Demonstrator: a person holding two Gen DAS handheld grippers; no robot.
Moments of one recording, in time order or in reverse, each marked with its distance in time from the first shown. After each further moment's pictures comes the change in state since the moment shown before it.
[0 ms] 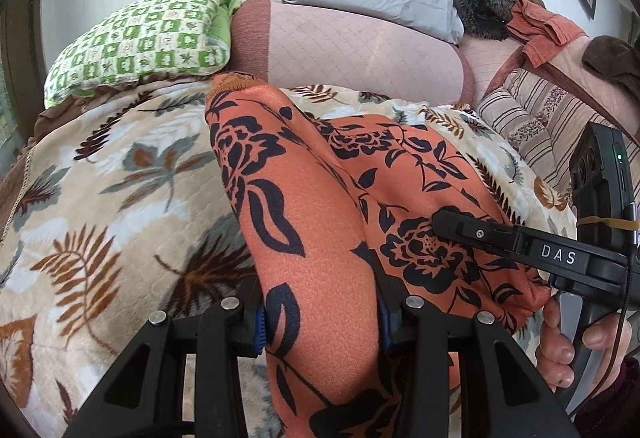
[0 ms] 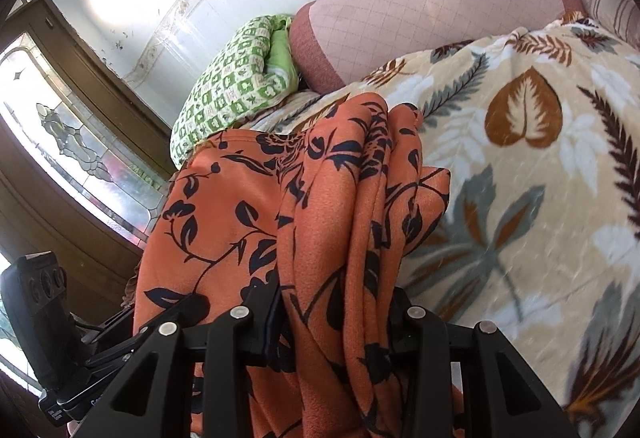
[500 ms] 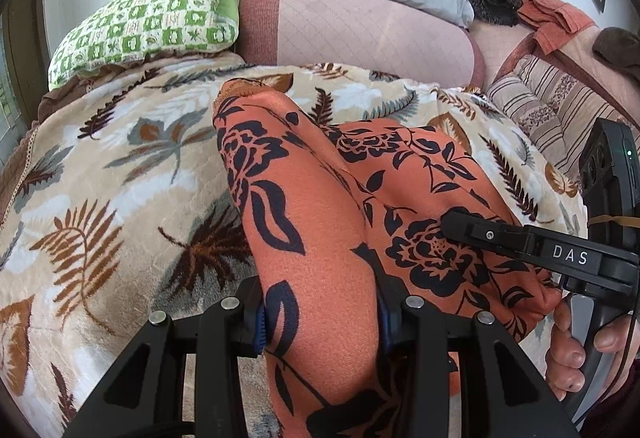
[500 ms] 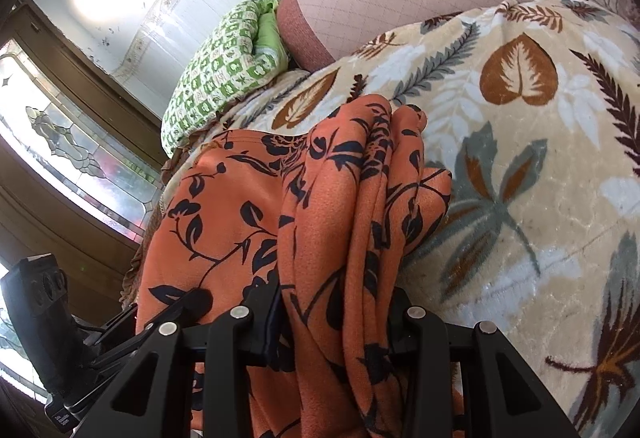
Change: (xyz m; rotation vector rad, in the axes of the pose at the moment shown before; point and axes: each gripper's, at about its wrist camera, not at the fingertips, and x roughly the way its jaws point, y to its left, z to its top) left arm 0.015 0.004 -0.016 -0.006 0.064 0.025; right arm 0.011 -0.002 -0.016 0.051 0.069 -0.022
